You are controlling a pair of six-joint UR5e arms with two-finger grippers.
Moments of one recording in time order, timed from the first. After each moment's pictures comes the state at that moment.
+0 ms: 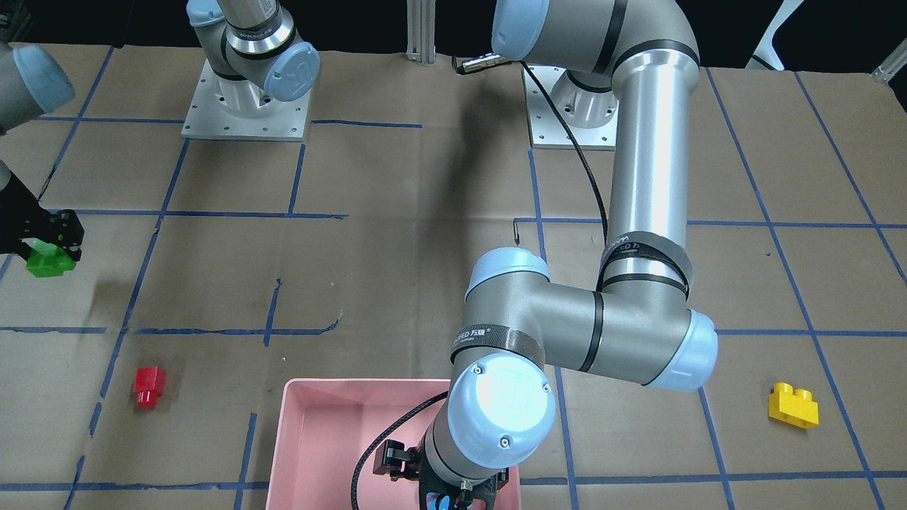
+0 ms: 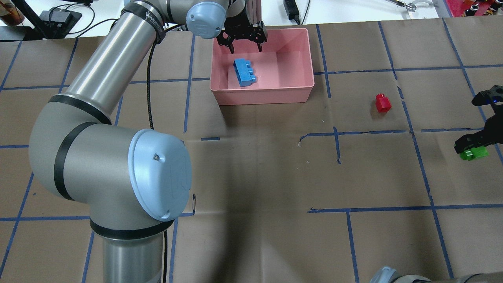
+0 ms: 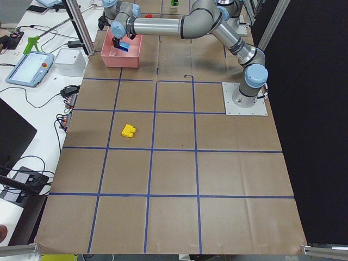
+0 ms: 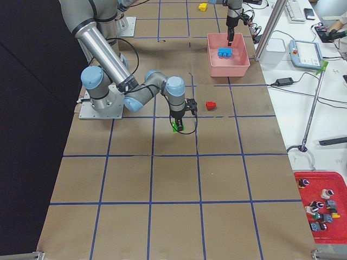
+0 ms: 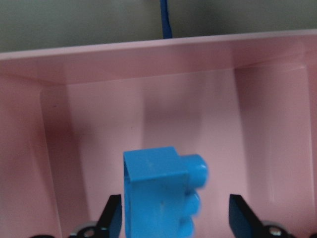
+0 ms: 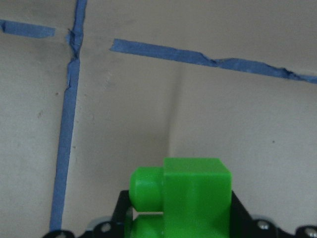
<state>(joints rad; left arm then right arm) -1.79 -2.46 -0.77 -1.37 1.43 -0.11 0.89 -1.45 2.06 -2.28 -1.55 -0.86</state>
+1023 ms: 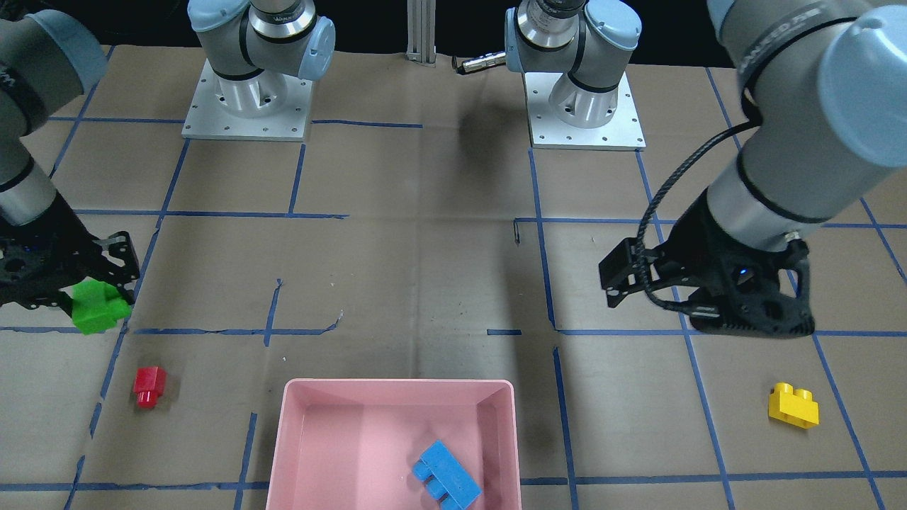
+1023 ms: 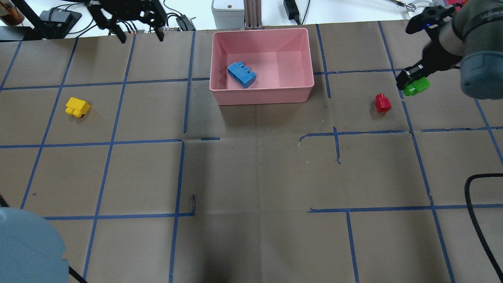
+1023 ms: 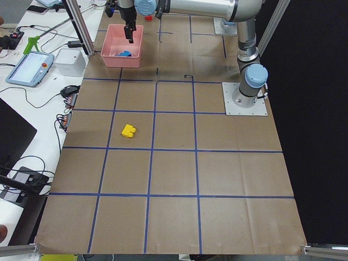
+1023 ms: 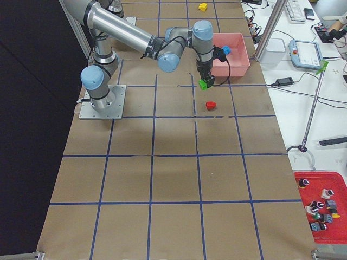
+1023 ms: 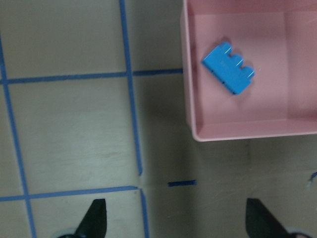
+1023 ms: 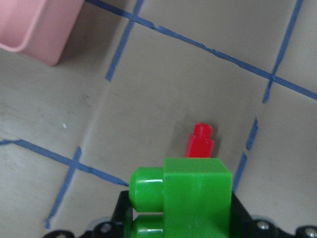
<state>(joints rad) -1.48 -1.90 -1.19 -1.65 1.53 0.15 1.36 -1.40 1.74 -2.11 -1.49 -0.59</state>
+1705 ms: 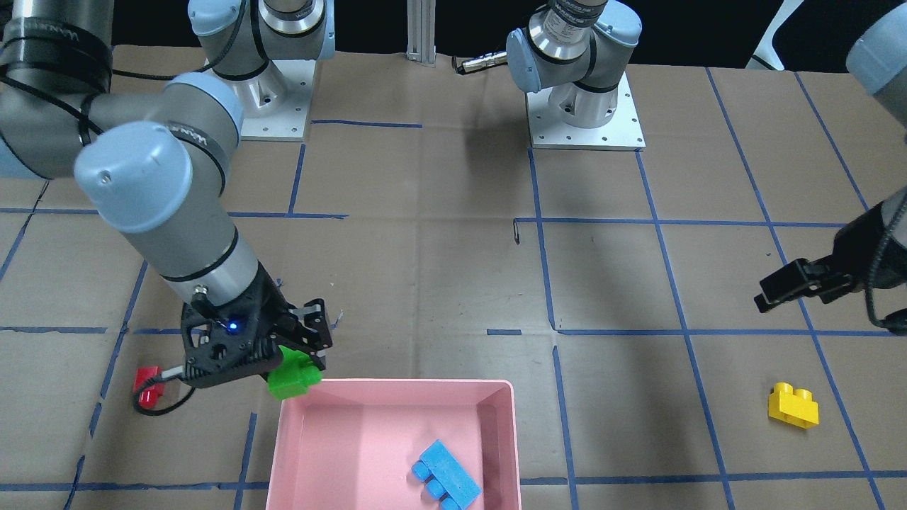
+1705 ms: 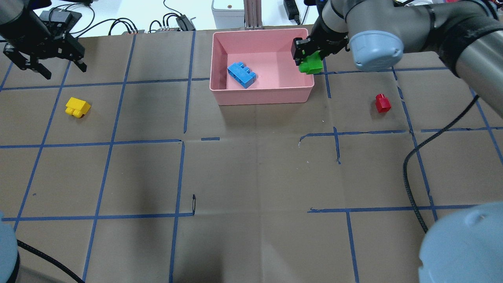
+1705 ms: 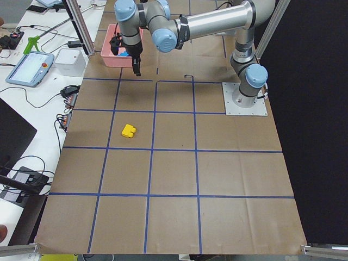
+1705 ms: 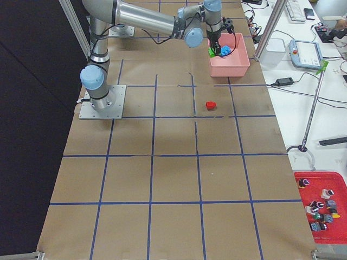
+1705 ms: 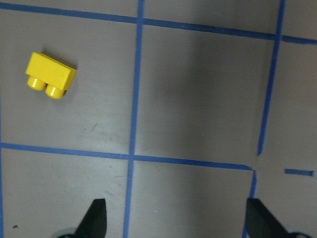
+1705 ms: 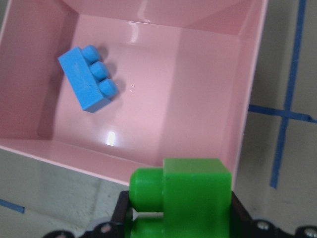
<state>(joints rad) -1.16 -1.90 -1.34 -1.49 1.56 0.22 1.66 -1.13 1.45 -2.12 -1.33 -0.08</state>
